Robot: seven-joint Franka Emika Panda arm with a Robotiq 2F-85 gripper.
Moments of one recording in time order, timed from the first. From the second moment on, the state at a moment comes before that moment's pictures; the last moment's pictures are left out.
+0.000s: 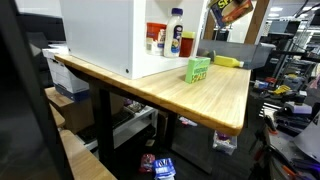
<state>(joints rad) 0.24 -0.90 -0.07 -2.60 0.19 2.18 -0.28</state>
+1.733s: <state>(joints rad) 0.29 -0.93 0.24 -2.75 0.26 2.57 0.12</state>
